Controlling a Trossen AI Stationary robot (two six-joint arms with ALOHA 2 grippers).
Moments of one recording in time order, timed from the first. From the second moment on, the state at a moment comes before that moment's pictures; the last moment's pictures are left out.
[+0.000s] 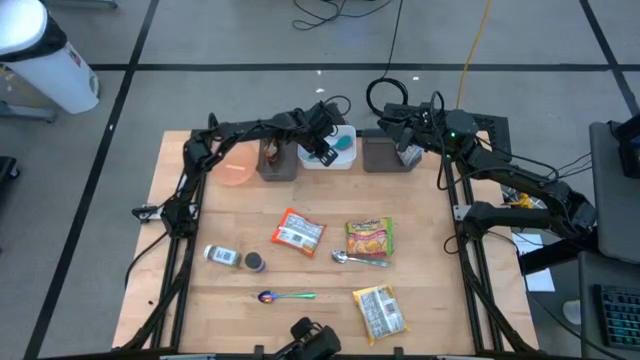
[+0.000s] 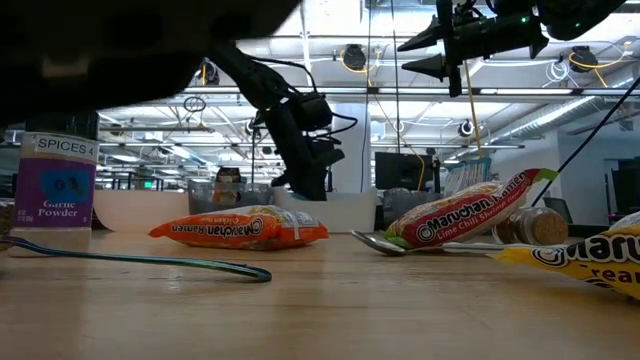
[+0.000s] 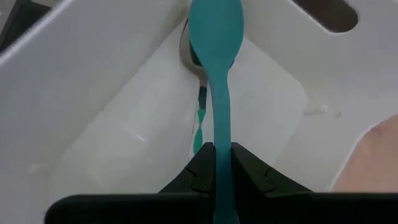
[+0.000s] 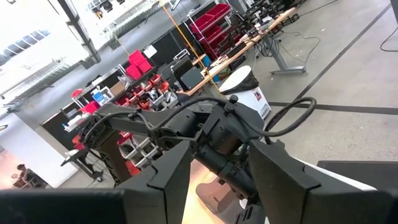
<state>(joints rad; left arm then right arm) 0.58 2.19 1.68 -0.53 0.14 -0.13 -0.69 1.01 0.73 0.33 -0.24 0.62</state>
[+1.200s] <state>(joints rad) 0.60 2.10 1.68 -0.53 0.26 -0.16 -0.69 1.01 0.73 0.33 -0.24 0.61</state>
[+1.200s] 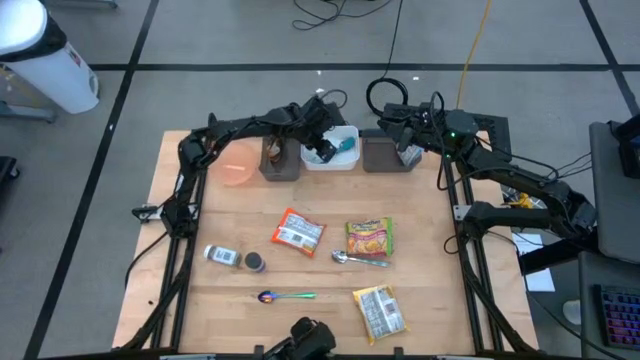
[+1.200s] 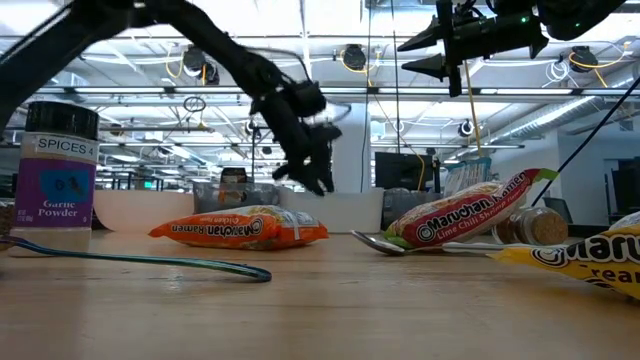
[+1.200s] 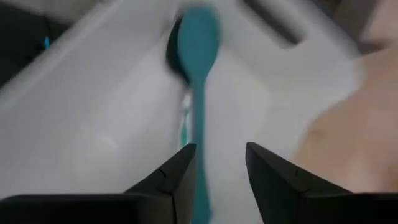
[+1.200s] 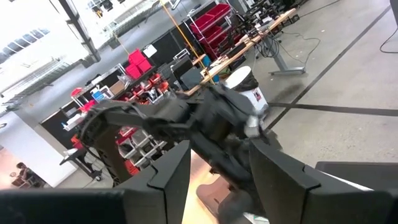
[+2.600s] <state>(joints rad) 0.18 1.26 1.17 -0.72 0.18 -0.24 -0.43 1.28 0.73 0.56 -0.10 0.72</state>
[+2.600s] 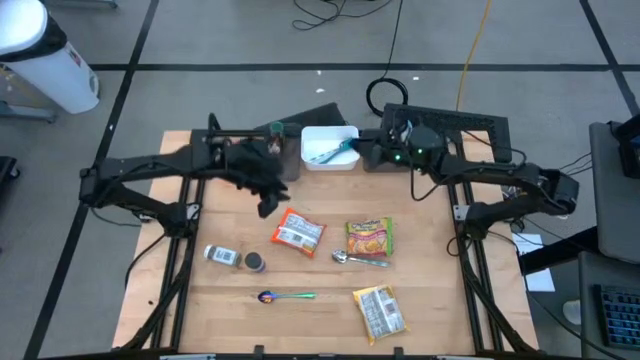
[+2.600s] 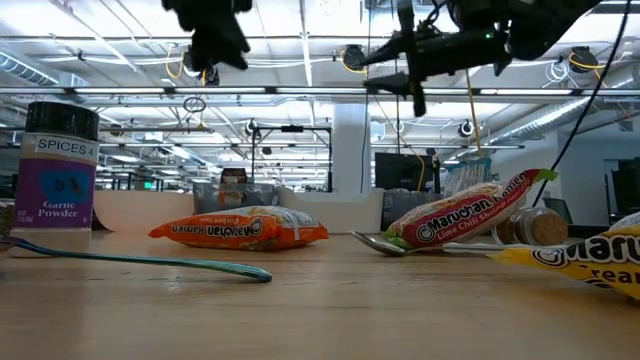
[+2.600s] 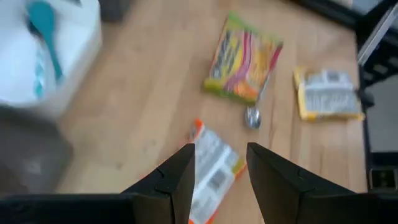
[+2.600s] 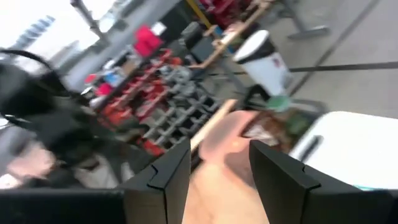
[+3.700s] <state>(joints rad) 0.20 1.18 0.55 -0.17 0.28 -0.90 -0.31 1.44 0.73 0.88 -0.35 0.90</state>
